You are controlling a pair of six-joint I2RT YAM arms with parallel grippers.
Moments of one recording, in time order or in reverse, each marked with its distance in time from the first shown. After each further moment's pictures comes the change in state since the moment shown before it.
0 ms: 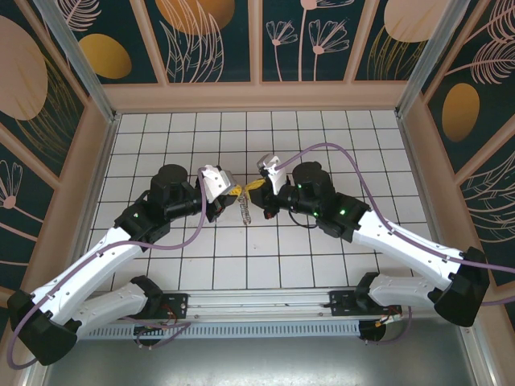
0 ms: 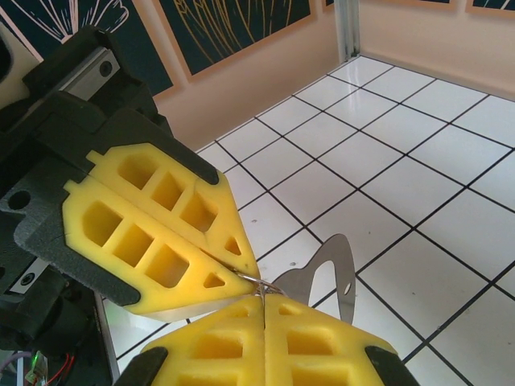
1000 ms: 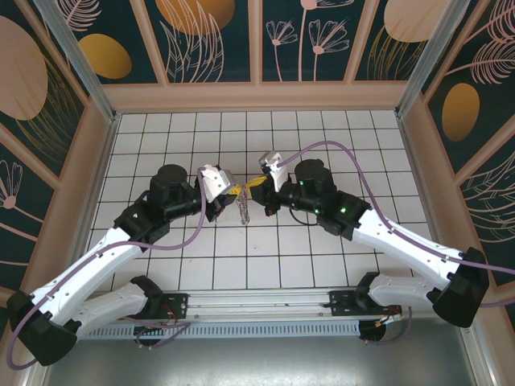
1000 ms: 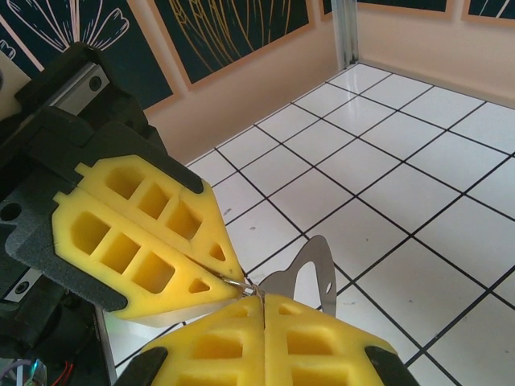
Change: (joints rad) left arm 0.000 -0.005 0.000 0.000 -0.011 0.000; right arm -0.029 0.004 0.000 0.020 -0.028 0.001
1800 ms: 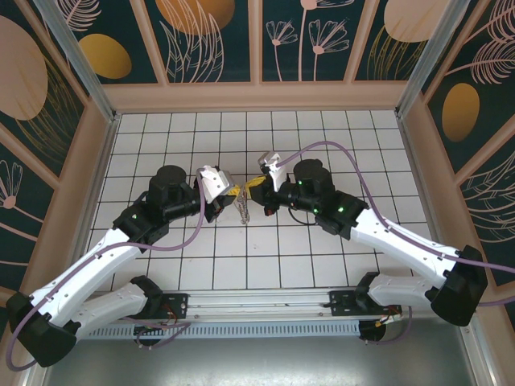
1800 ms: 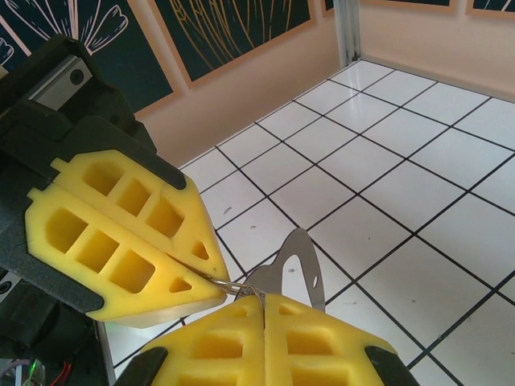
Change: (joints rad) left arm 0.001 -0.011 -0.007 -0.007 -0.001 0.000; right arm -0.010 0.017 -0.016 0.030 -0.018 0.004
